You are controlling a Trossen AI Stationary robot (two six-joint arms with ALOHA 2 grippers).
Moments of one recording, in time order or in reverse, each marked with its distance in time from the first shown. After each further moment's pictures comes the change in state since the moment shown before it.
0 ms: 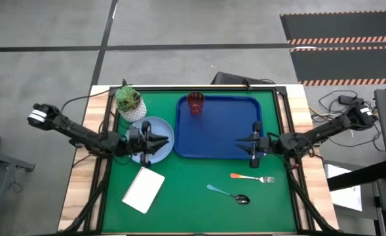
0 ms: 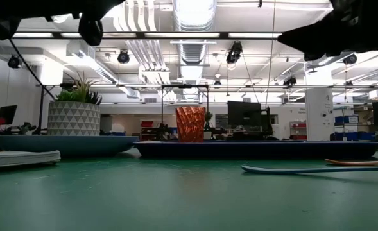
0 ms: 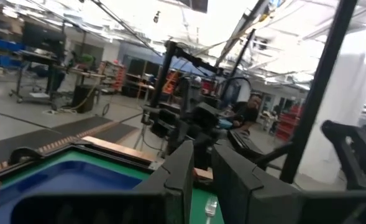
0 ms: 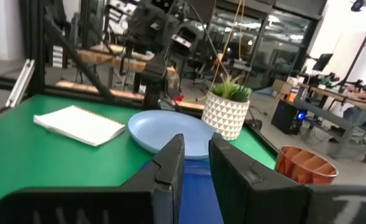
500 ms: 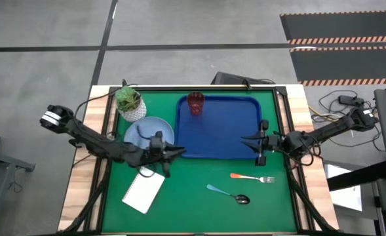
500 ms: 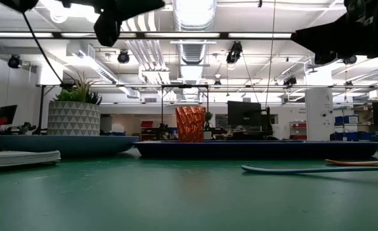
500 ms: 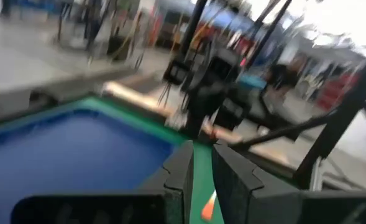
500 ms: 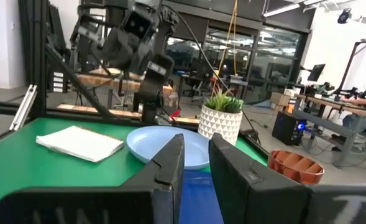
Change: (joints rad) left arm -0.076 0.281 0.297 -0.315 -0.209 -0.199; right arm 0.001 -0.194 -0.100 -0.001 0.000 0.013
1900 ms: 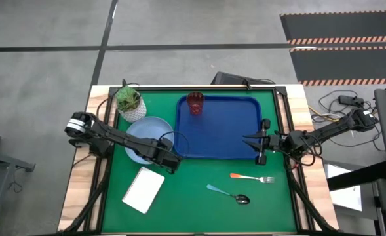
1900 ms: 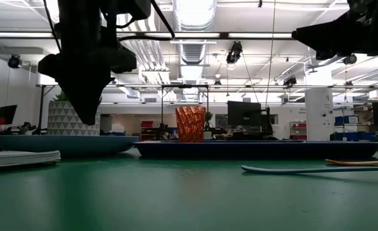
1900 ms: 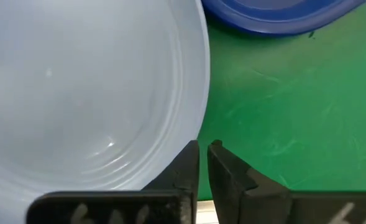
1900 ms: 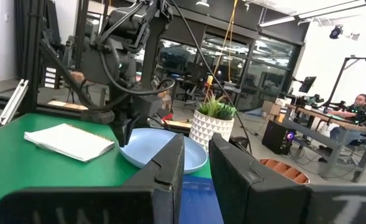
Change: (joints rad) left arm 0.143 0.359 0.524 -1.676 0.474 -0.832; right arm 0.000 -0.034 0.002 -0.021 0.009 -0.077
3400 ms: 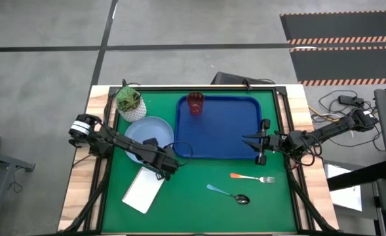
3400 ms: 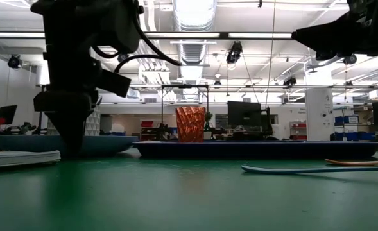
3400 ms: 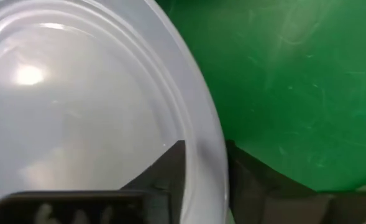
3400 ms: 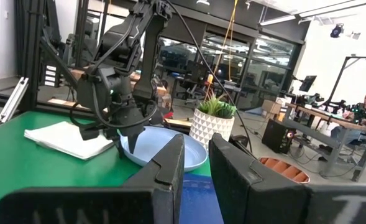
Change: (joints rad) left arm -0.029 0.058 -0.130 0.106 -0.077 0.514; right arm 0.000 0.001 0.000 -0.007 0.000 0.000
